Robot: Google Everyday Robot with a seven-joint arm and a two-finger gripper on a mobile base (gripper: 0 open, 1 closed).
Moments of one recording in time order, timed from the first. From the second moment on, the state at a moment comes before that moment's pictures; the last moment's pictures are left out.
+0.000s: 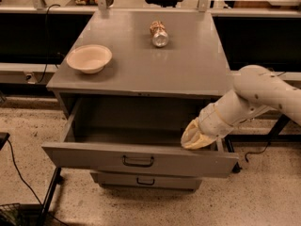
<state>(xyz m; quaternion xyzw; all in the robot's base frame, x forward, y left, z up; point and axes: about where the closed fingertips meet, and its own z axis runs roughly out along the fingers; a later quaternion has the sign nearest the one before) 0.495 -0.118 0.689 -0.75 0.59 0.21 0.22</state>
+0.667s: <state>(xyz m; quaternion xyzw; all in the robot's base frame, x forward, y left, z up) 0.459 -0.110 0.708 -0.75 0.58 0.24 0.22</state>
